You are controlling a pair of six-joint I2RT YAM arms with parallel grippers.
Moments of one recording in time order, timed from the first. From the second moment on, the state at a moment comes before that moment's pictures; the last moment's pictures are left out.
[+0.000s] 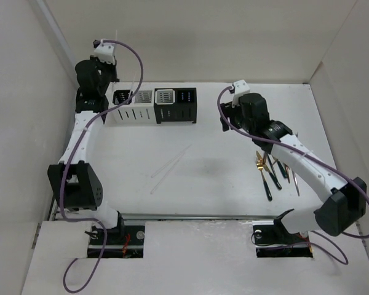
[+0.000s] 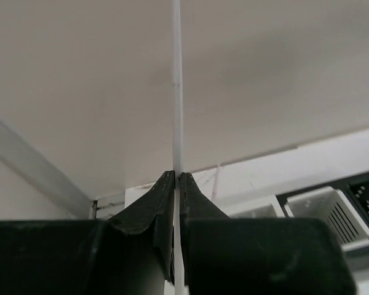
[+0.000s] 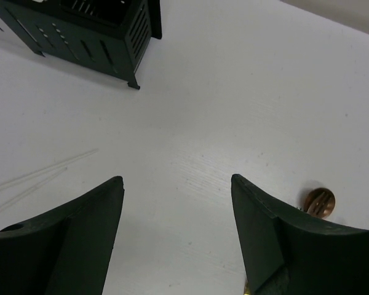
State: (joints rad) left arm -0.02 1.54 1.47 0.07 0.17 0.21; right arm 0.53 1.32 1.19 -0.32 0.21 0.04
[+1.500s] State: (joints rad) left arm 0.04 1.45 1.12 0.20 0.26 0.39; right arm 0.47 1.55 1.38 -0.36 0.12 0.08
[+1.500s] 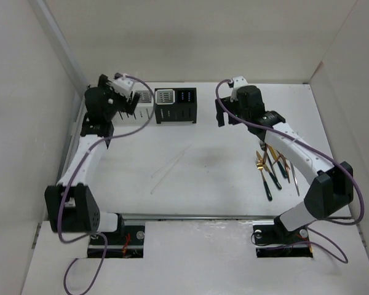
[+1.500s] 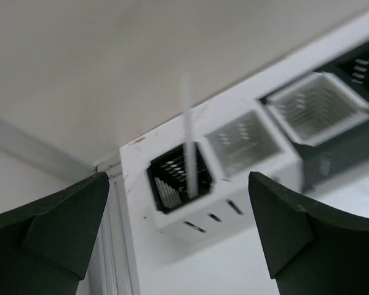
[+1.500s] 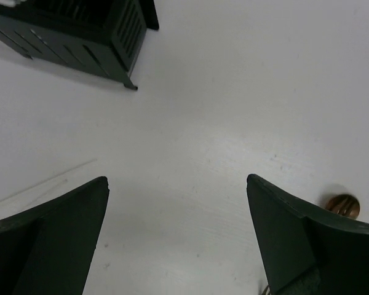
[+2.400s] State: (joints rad) left arm -0.42 1.61 0.88 -0.38 0.31 0.61; right arm 0.46 0.87 0.75 -0.49 0.20 0.35
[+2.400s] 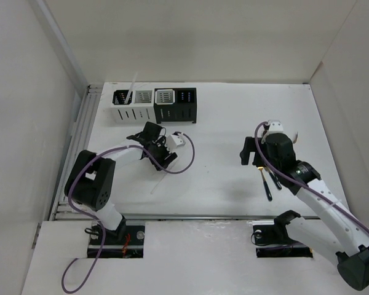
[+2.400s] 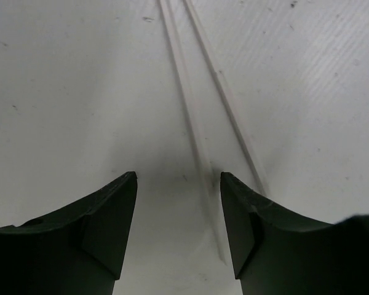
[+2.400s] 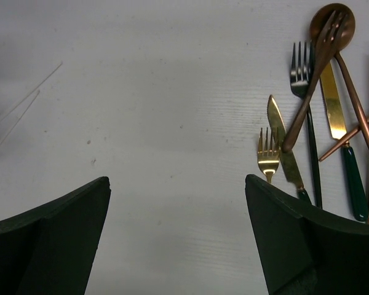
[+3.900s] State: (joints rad) left arm -0.25 1.46 1.49 -0.22 0.26 0.32; right arm 0.46 1.06 0.93 -0.43 0.26 0.25
